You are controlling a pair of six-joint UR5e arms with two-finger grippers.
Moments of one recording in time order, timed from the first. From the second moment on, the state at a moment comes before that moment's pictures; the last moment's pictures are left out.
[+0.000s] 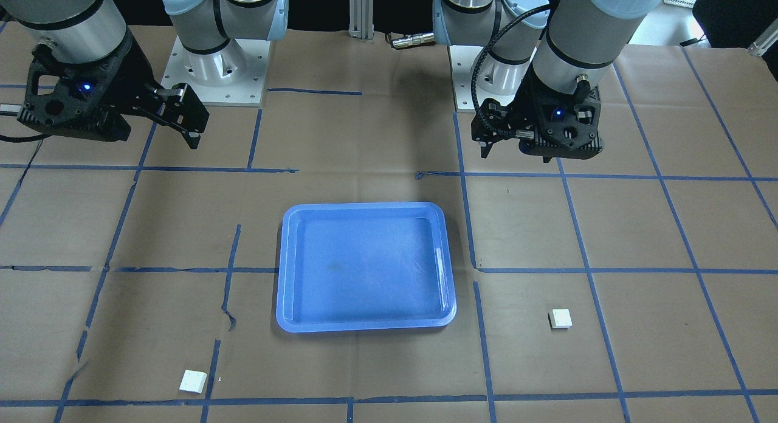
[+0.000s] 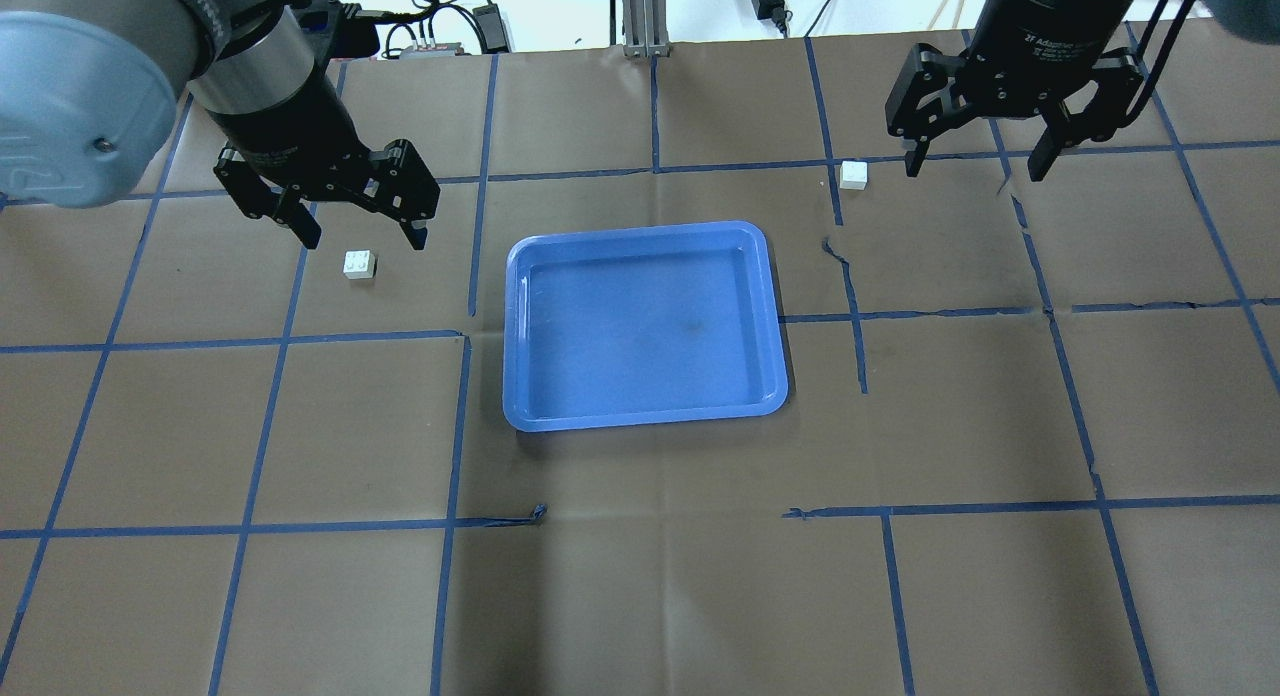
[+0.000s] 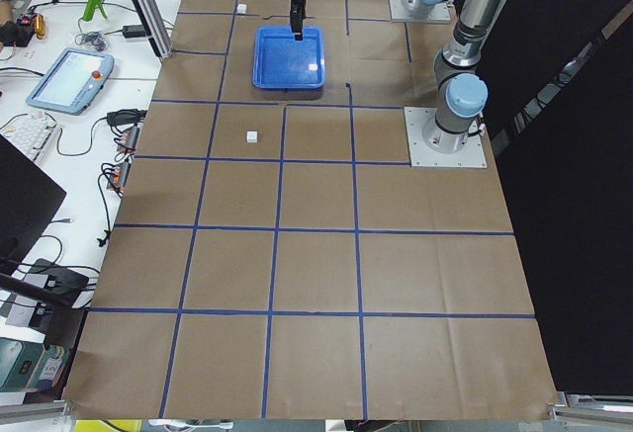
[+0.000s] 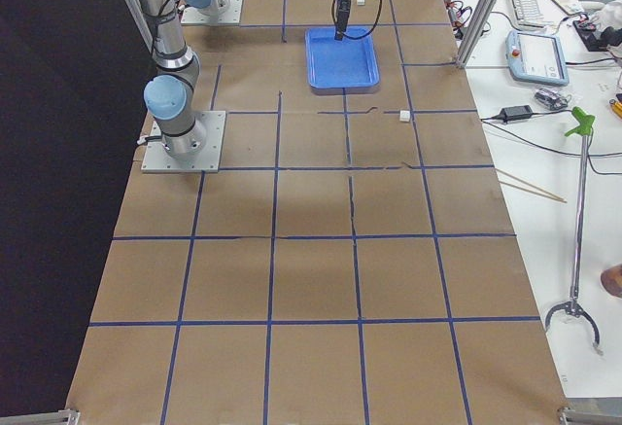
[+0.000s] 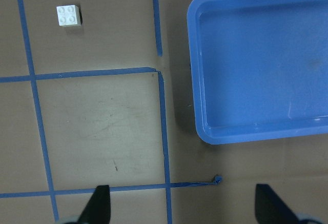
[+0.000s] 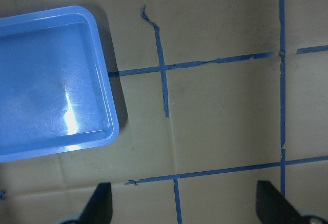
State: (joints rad) left arm -1.58 -1.62 -1.56 -1.60 1.57 0.06; right arm 1.55 -1.49 1.42 -1.42 -1.58 0.09
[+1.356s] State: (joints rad) left arm -1.40 -1.86 -1.58 -1.28 1.57 0.28; right arm 1.55 -1.46 1.42 -1.48 -1.58 -0.99
